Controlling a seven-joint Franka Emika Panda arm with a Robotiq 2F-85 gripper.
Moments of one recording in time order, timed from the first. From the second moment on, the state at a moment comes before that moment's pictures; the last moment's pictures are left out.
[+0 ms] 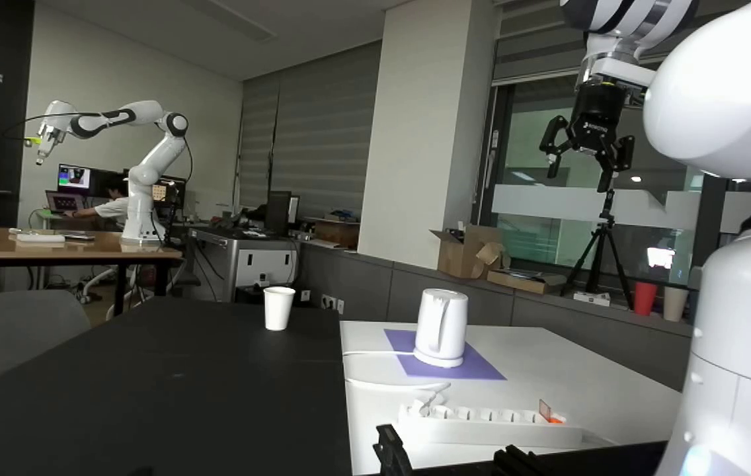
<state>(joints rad) -0.16 -0.58 -0.24 -2.49 0.02 1.87 -0.08</state>
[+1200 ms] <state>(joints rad) -0.07 -0.25 -0.19 -2.50 0.16 2.39 -0.17</state>
